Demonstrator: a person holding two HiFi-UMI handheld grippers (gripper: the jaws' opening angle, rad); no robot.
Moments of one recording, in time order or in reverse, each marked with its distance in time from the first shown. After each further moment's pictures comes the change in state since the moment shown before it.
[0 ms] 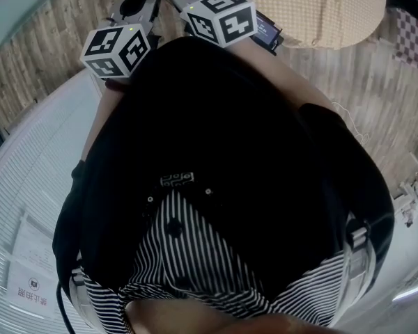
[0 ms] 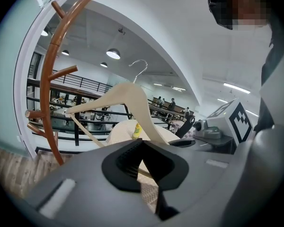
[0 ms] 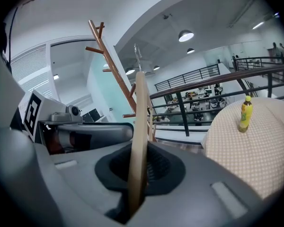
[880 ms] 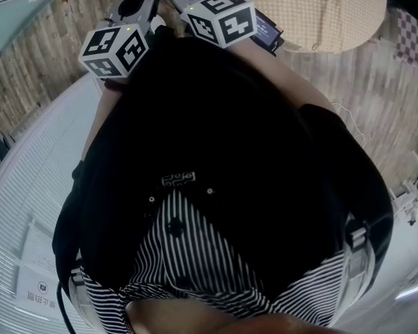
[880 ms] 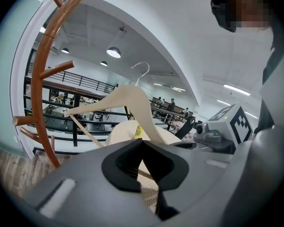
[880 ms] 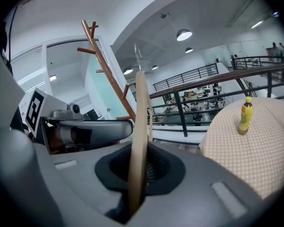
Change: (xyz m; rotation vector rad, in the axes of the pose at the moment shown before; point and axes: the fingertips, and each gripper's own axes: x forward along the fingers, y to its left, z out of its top) left arm 0.029 0.027 0.017 -0.014 0.006 -0.009; right arm 0.023 -0.027 0.016 0.013 0.008 -0.009
